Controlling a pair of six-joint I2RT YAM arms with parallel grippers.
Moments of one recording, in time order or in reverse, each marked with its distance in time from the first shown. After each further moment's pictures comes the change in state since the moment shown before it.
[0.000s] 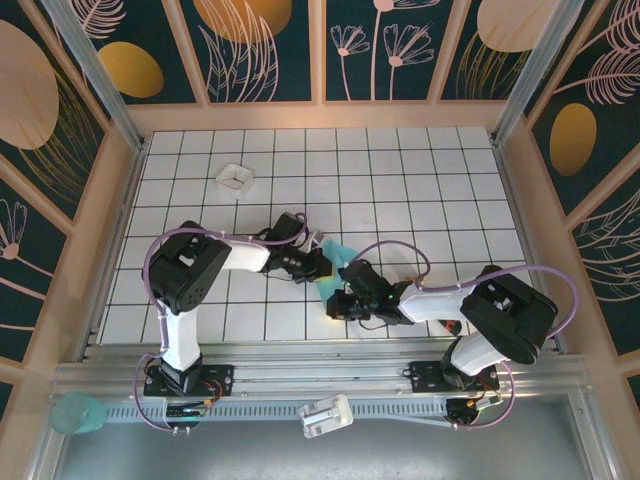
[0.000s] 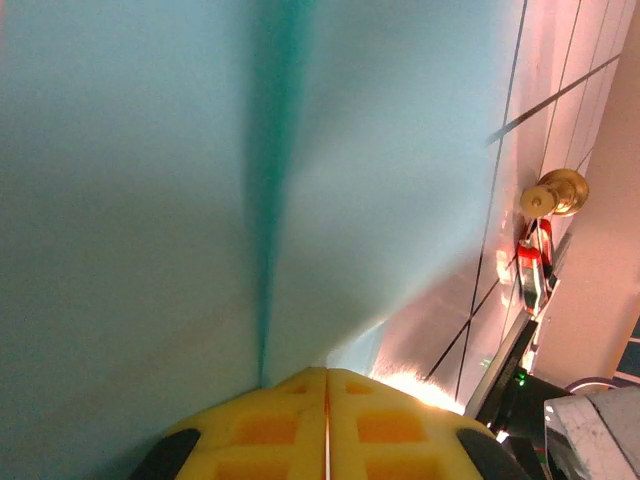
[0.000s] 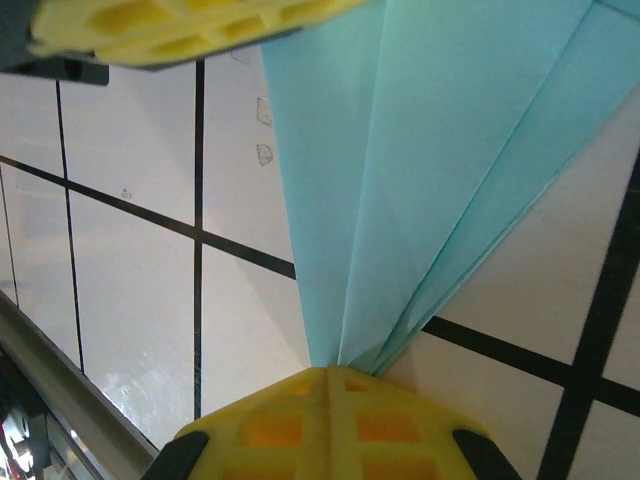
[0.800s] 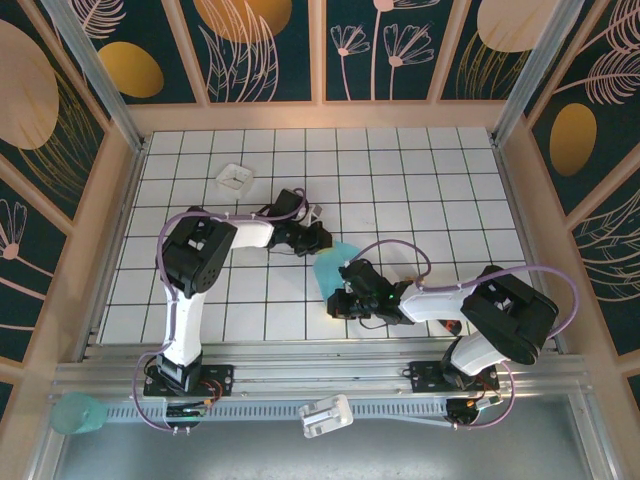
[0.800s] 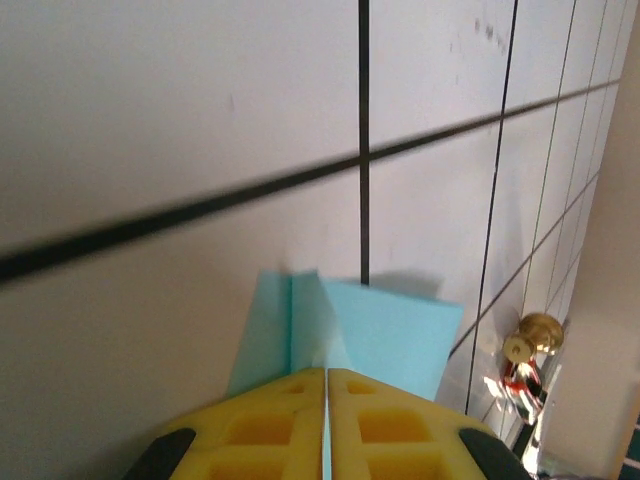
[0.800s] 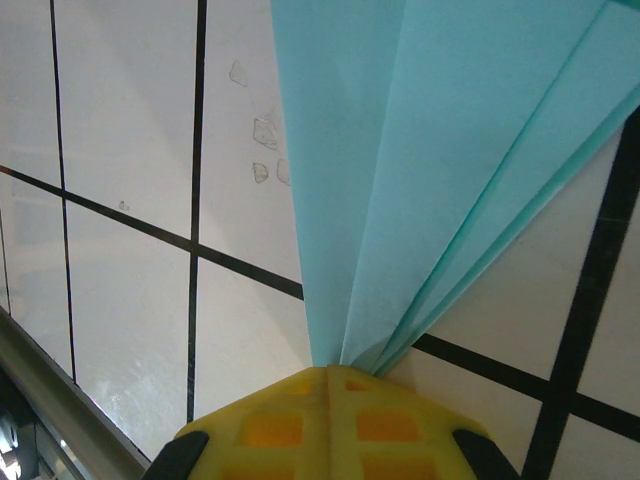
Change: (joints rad) left arm 0.093 0.156 0.267 -0.088 -0.047 0.052; right arm -0.005 -0.005 -0.002 0.003 0.018 -0.019
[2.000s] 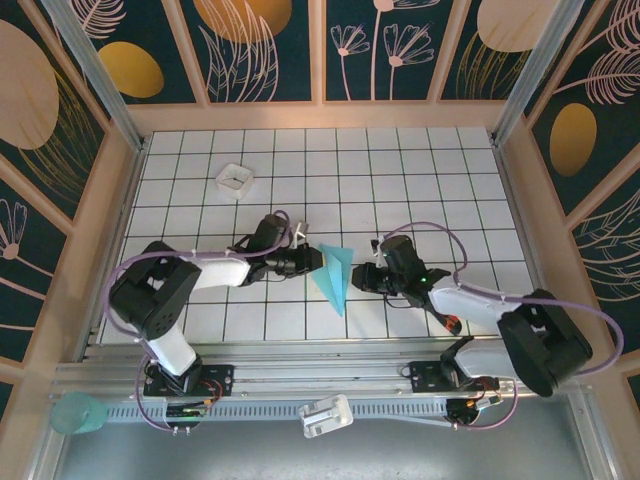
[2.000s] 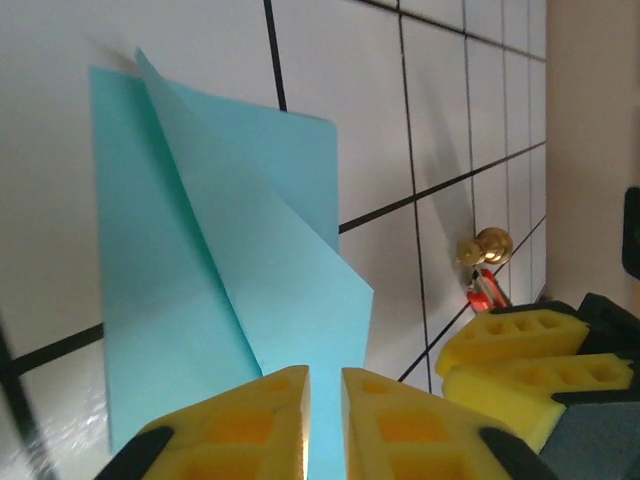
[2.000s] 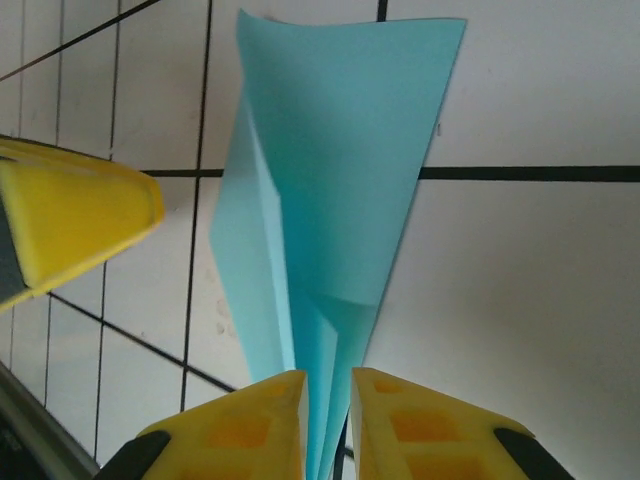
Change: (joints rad) left arm -0.093 -0.380 -0.454 0.262 -0.117 -0.087; right arm -0.312 -0.203 -0.020 -0.086 -0.059 -0.171
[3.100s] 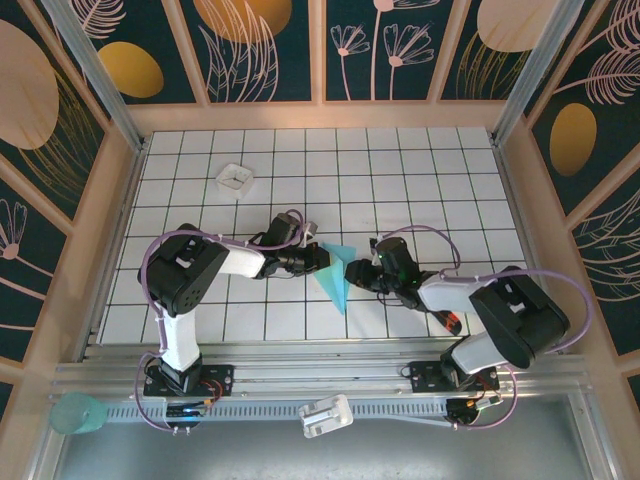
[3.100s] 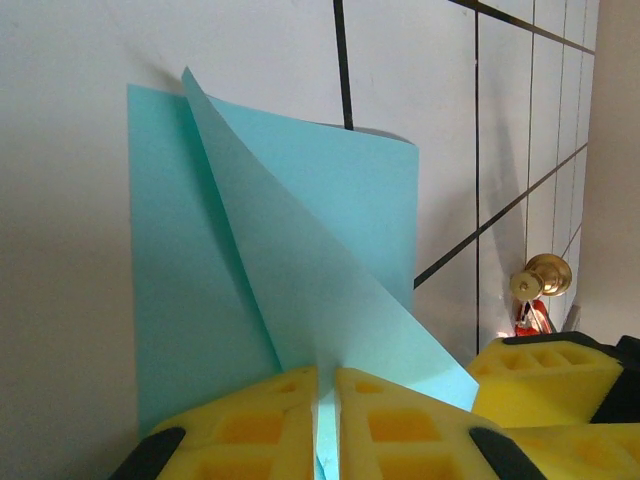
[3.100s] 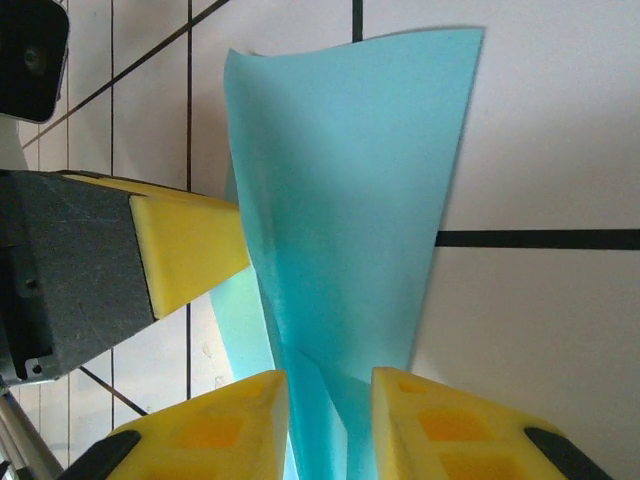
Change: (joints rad) left arm 0.000 0.195 0.097 0.061 0.022 0.004; right arm 0.003 0.140 -0.045 0.269 0.024 0.117
